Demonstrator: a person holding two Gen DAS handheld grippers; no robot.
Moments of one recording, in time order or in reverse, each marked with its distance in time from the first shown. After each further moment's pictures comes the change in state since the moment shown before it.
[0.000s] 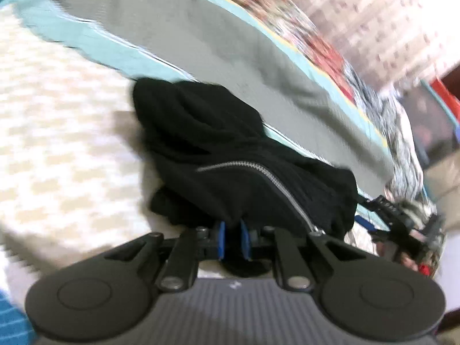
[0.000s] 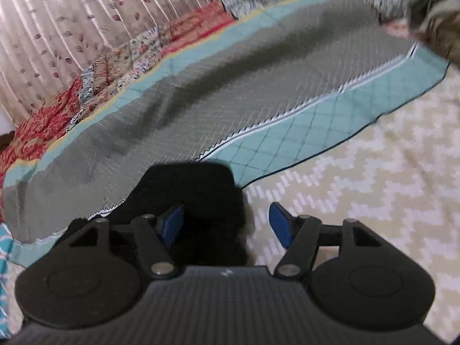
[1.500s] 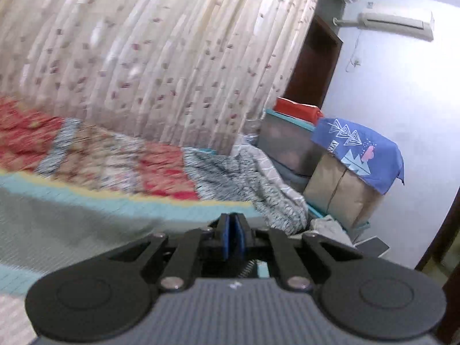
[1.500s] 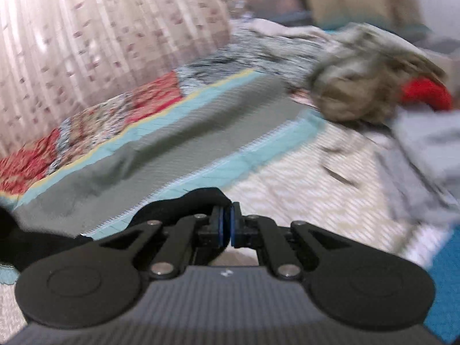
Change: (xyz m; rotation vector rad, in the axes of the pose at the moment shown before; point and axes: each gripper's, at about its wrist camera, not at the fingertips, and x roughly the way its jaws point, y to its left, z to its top) left arm -0.127 -0.290 0.061 0.590 -0.333 -0.354; right arm -0.236 -0.081 -0.055 0.004 -0.292 -0.211
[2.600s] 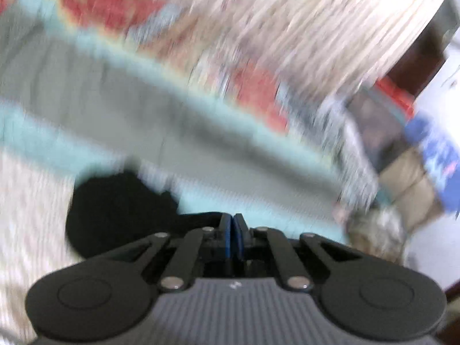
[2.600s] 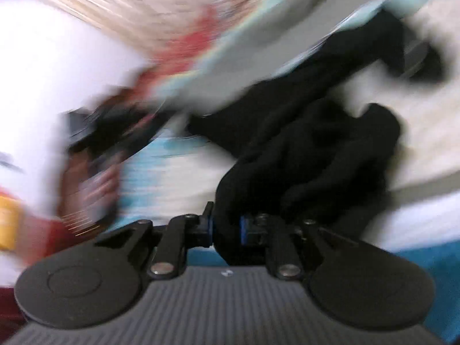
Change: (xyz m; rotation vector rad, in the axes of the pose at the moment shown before) left arm 0.035 0.184 -0.122 -0.393 0.147 0.188; right arm 0.002 0.088 -0.083 0.171 0.729 0.982
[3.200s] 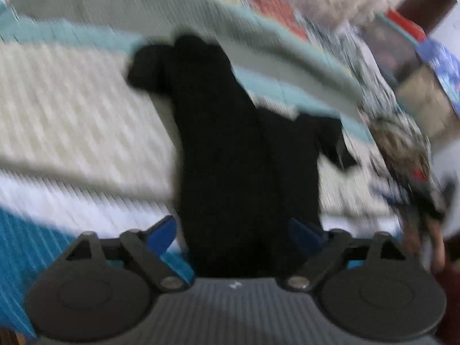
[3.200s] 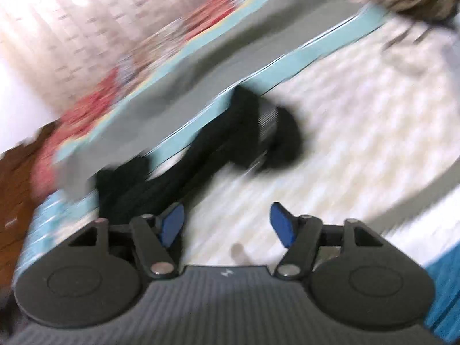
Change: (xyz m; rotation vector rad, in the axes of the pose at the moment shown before) left arm -0.057 0.052 -0.200 0.057 0.336 0.081; right arm -0.050 -0.056 0.064 -0.088 -0.405 -0.750
